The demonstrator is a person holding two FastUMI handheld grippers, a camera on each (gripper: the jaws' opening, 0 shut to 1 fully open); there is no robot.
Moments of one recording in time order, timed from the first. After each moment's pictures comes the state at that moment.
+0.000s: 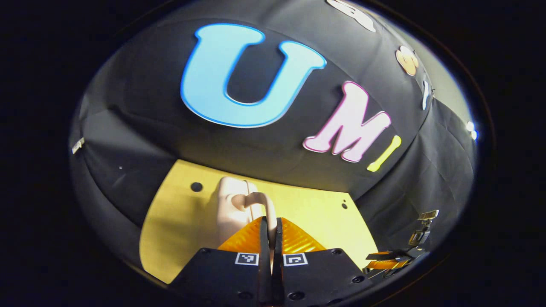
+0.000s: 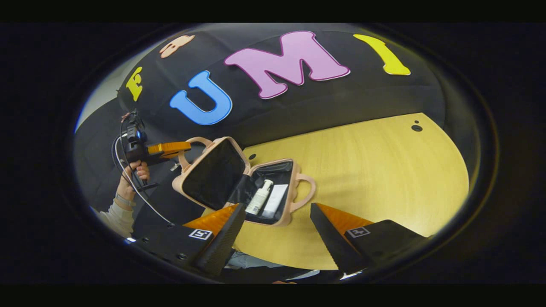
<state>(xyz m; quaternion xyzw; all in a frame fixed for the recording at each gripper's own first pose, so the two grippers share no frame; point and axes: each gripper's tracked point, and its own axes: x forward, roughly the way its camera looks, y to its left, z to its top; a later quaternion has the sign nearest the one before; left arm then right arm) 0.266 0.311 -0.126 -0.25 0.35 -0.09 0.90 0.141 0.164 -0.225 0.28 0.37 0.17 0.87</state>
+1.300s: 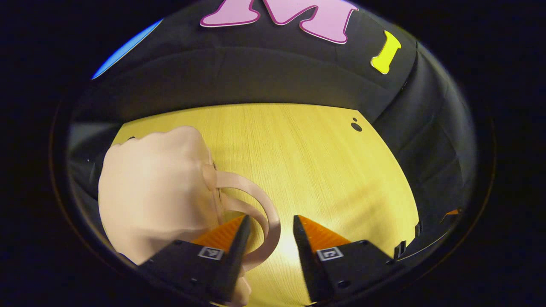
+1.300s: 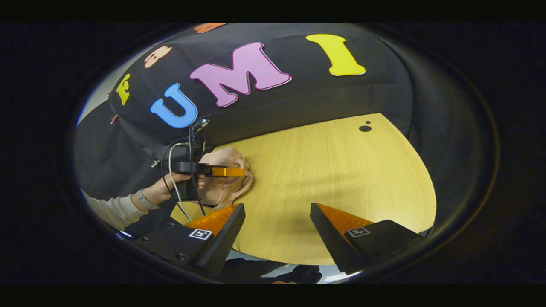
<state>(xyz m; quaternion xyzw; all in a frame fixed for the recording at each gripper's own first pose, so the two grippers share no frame) 0.273 0.069 -0.334 -0.08 0.51 -0.10 0.85 0.081 -0.006 -0.261 0.25 0.38 0.13 0.88</state>
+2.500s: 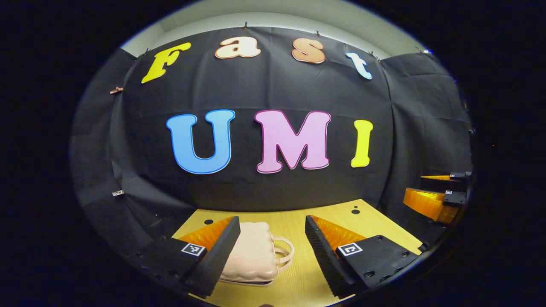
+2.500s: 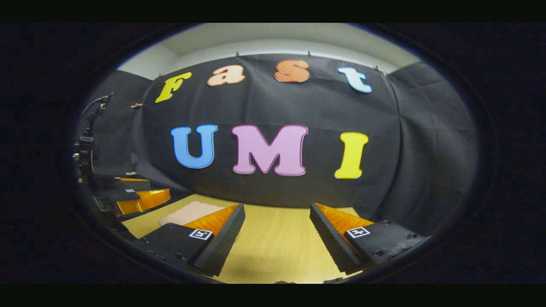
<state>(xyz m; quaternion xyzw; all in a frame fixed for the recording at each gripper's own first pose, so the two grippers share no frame) 0.120 0.137 -0.032 -0.03 0.13 0.03 0.99 0.100 0.033 -0.047 0.02 0.04 0.00 1.00</state>
